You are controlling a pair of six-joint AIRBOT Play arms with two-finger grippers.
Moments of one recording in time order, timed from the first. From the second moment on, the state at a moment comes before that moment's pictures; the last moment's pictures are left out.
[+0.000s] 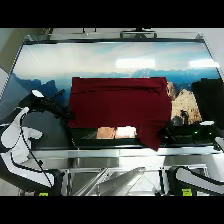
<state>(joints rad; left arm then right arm) 0.16 -1.72 1.14 0.97 -1.34 -1.10 -0.52 -1.30 0.49 -0.75 1.13 1.02</state>
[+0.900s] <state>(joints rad) 0.14 -1.96 1.83 0.90 -1.36 -1.10 -0.36 -1.62 1.25 -0.45 1.06 1.03</state>
